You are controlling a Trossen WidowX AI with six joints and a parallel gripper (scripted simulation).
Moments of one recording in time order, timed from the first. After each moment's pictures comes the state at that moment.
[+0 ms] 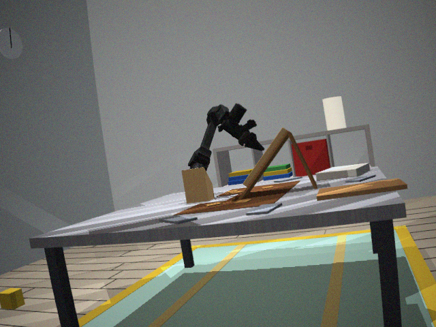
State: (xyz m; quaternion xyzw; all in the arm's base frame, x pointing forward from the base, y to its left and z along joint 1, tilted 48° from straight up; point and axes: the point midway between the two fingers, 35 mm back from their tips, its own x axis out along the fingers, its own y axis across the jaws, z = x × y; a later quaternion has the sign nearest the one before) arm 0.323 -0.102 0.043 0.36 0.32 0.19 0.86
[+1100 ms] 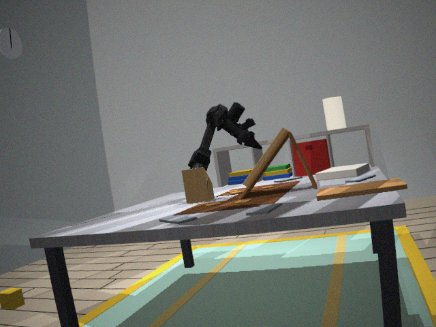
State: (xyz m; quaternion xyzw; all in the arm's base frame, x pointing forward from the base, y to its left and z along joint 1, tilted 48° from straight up) arm 0.317 -0.106 0.048 0.36 0.32 0.19 0.86
